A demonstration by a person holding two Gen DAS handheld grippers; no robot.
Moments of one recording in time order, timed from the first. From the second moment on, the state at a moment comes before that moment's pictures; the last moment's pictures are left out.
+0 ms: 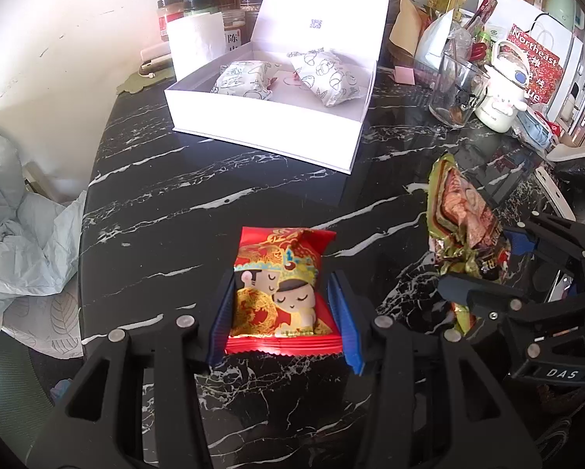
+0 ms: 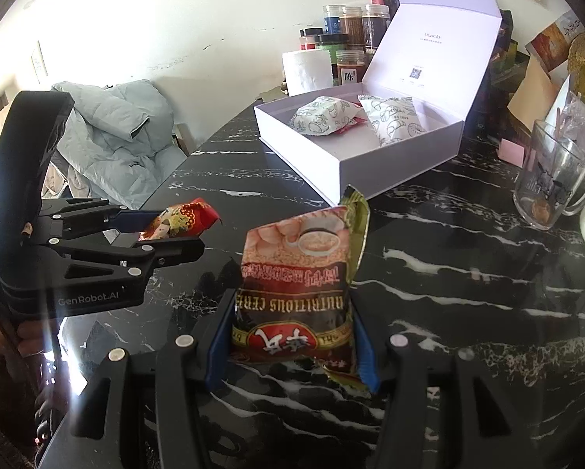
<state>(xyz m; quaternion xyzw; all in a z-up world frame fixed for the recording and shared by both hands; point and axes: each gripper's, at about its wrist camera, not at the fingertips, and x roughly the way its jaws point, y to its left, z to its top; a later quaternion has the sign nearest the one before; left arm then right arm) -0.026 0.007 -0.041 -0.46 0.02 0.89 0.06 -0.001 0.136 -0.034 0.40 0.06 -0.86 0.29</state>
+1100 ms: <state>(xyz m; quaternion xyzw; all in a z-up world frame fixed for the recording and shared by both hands) -0.078 0.029 0.031 -0.40 0.06 0.91 0.08 -0.053 0.143 0.041 0.35 0.09 -0.88 0.32</state>
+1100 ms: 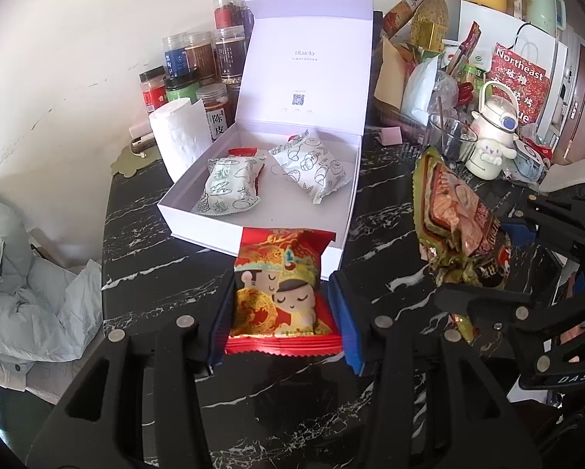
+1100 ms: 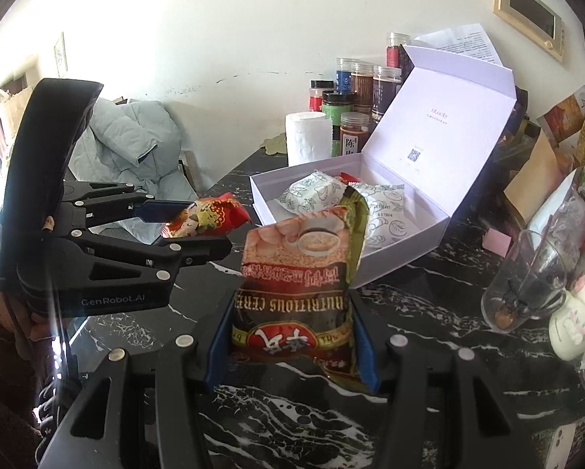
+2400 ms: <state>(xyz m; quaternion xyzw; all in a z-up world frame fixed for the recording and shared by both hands) -0.224 0.029 0.046 -0.37 0.06 0.92 0.08 -0.202 0.130 0.068 0.33 0.11 -0.88 0.32</state>
